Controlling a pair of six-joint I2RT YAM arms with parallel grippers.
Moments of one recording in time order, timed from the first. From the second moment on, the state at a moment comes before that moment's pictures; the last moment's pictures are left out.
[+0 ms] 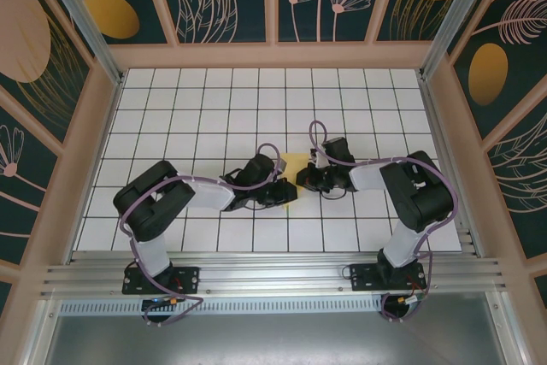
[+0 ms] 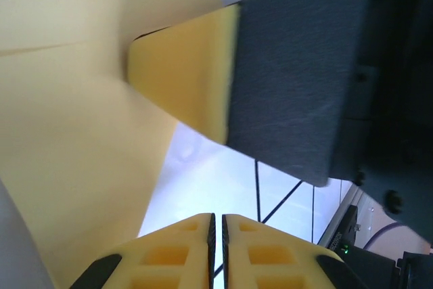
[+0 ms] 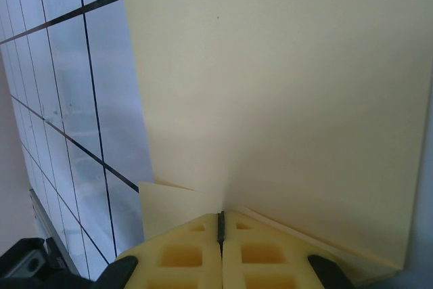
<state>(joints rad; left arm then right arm) -0.85 1.83 0.77 0.35 0.44 -1.05 0.46 1.73 0.66 0.14 -0.60 0.70</state>
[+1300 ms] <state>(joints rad) -0.84 1.84 0.73 0.34 0.47 -1.08 0.46 1.73 0.67 0.12 -0.59 0.70</state>
